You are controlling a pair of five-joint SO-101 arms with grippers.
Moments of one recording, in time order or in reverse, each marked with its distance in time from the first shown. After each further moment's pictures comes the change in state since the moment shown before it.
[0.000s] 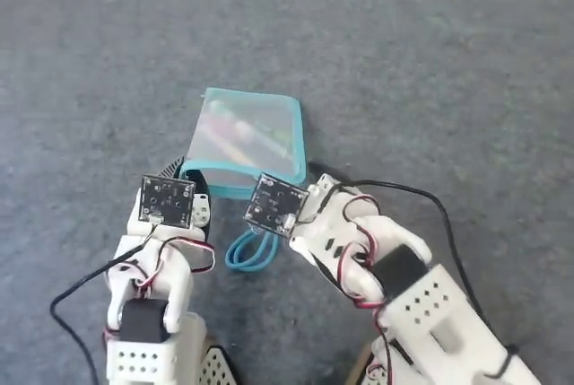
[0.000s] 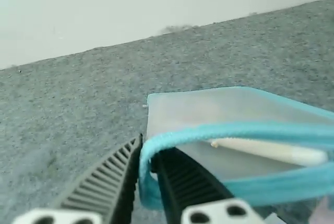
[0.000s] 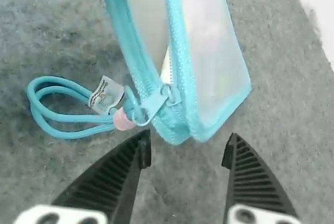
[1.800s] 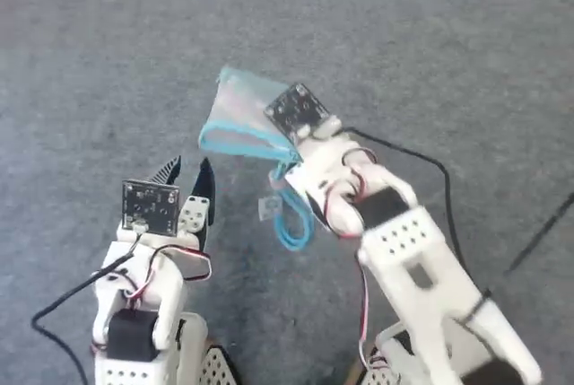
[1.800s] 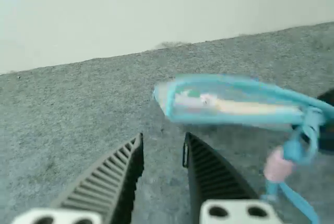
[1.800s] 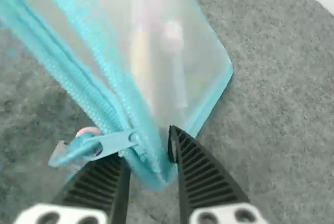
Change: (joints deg) left arm 1.4 -0.3 -10.3 9.8 3.6; right arm 9.2 25.8 -16.4 -7.9 -19.3
